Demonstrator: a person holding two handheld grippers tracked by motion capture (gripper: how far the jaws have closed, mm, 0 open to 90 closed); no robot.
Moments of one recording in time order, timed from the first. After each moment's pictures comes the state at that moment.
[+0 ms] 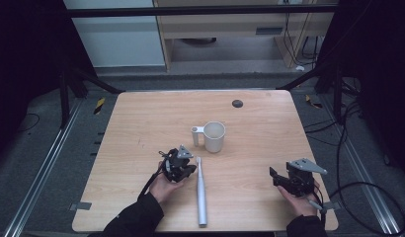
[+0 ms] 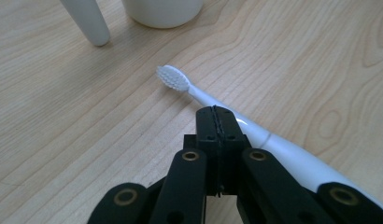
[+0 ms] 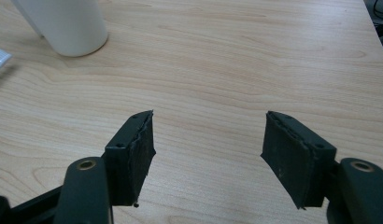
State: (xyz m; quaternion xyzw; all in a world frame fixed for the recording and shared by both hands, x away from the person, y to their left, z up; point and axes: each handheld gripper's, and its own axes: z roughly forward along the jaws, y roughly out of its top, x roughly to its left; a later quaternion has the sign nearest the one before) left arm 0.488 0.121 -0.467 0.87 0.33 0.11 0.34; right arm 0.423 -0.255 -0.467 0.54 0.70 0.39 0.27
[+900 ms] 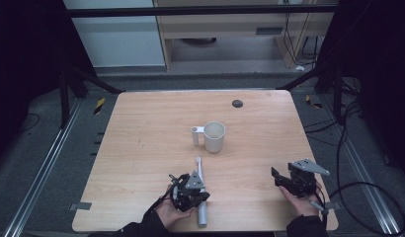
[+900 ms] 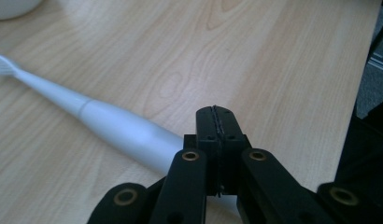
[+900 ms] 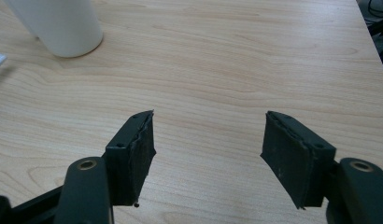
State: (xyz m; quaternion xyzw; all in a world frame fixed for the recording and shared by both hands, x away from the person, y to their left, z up) left arm 0.411 0.090 -0.468 0.91 0.23 0.05 0.34; right arm 0.421 -0.259 -0.467 0.55 0.69 0.39 0.27
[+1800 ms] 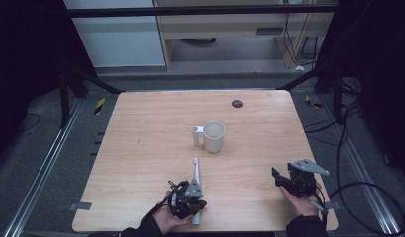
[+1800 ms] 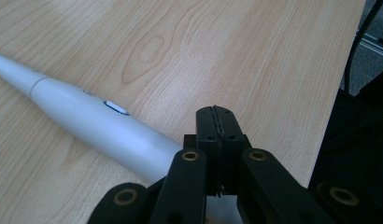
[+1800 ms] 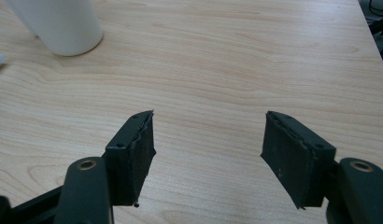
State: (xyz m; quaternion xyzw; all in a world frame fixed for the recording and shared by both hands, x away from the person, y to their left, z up) left arm 0.400 0.100 -0.476 0.92 0.23 0.04 0.33; right arm 0.421 -0.259 -0.467 0.55 0.69 0.38 0.27
